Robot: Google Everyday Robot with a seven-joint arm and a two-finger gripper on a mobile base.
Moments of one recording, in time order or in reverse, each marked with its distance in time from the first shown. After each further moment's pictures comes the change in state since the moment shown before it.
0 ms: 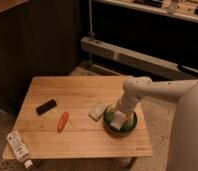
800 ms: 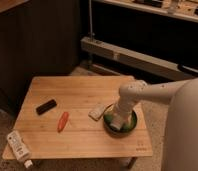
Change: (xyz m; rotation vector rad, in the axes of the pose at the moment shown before) arm -0.003 -0.003 0.019 -0.022 0.026 -0.007
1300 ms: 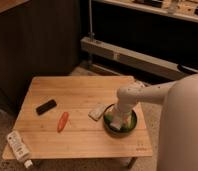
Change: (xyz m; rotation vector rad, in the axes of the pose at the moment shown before) arm 0.005 0.002 0.011 -0.019 0.037 0.025
